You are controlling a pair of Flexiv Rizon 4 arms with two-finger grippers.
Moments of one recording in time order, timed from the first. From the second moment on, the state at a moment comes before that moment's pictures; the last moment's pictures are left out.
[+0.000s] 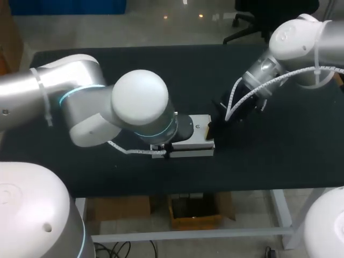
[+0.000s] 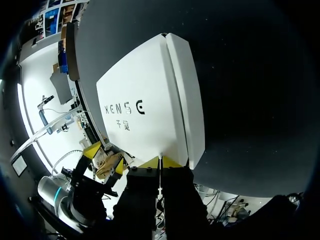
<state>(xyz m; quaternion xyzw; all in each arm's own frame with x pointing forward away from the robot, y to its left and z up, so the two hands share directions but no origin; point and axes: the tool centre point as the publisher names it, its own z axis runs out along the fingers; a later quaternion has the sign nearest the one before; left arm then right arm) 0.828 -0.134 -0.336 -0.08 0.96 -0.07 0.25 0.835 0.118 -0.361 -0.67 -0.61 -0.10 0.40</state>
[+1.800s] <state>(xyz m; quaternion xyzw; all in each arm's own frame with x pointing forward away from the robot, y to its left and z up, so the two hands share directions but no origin) 0.845 -0.111 -0.376 -0.15 0.97 -0.15 0.14 0.834 0.119 -0.375 -0.68 -0.60 -0.09 0.40</state>
